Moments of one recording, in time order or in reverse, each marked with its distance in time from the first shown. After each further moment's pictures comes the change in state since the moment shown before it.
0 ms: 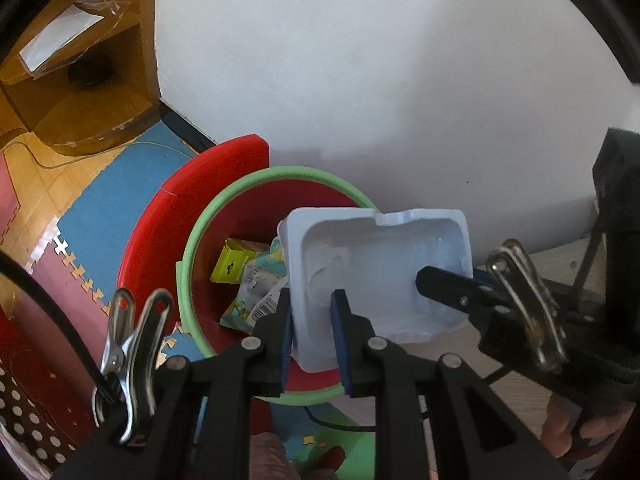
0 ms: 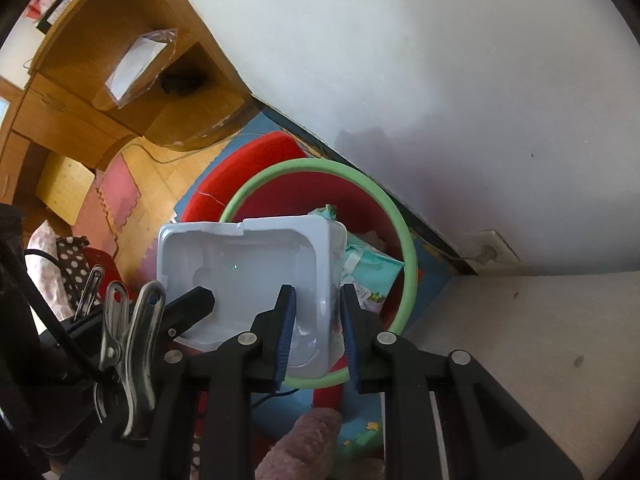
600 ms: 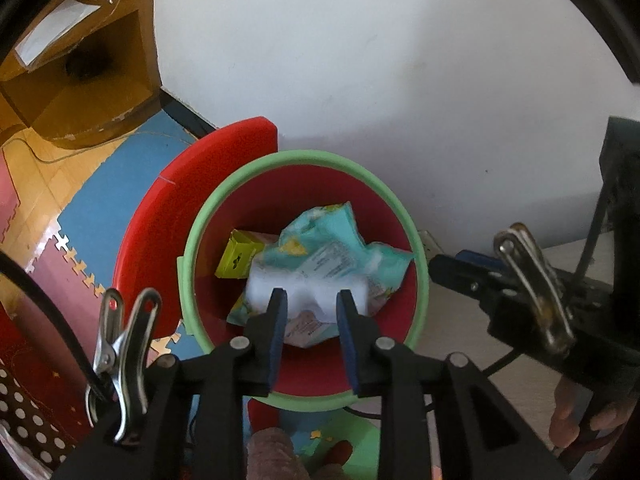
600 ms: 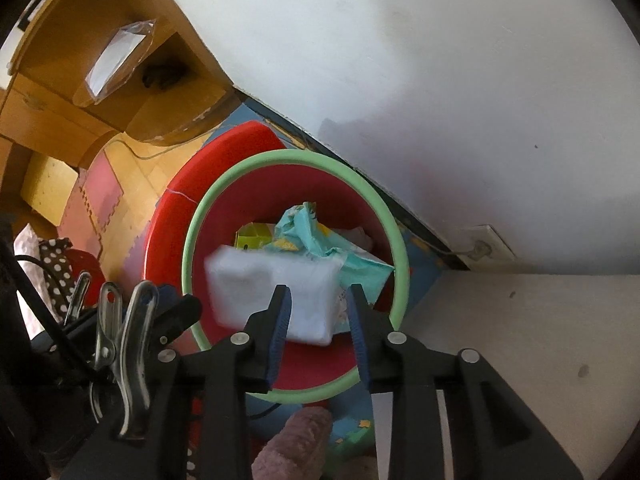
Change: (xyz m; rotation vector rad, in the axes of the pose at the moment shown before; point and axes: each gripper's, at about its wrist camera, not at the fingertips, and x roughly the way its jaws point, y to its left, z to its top) left arm 0.017 0.008 0.006 0.006 0.042 0.020; right arm 0.025 -0.007 0.010 0.021 0.028 -0.049
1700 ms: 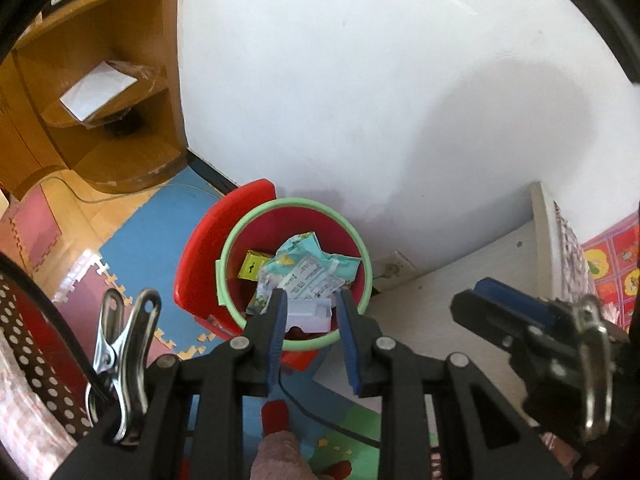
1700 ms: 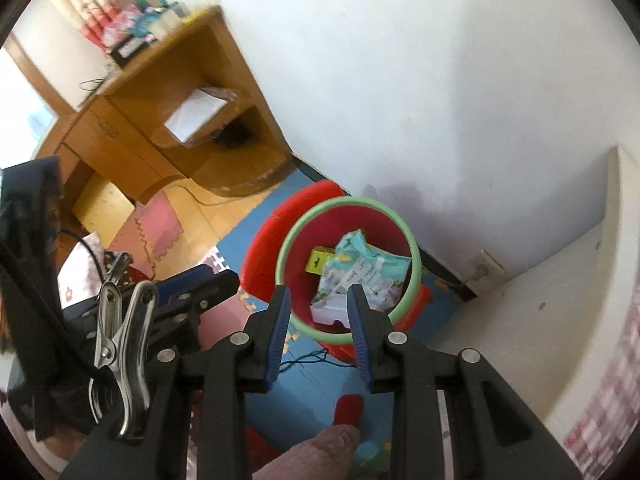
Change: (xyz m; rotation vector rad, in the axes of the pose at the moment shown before) left arm -0.164 -0.057 -0.059 0.043 -0.204 0.074; right arm -0.181 0.034 -0.107 -0.061 -0.300 0.133
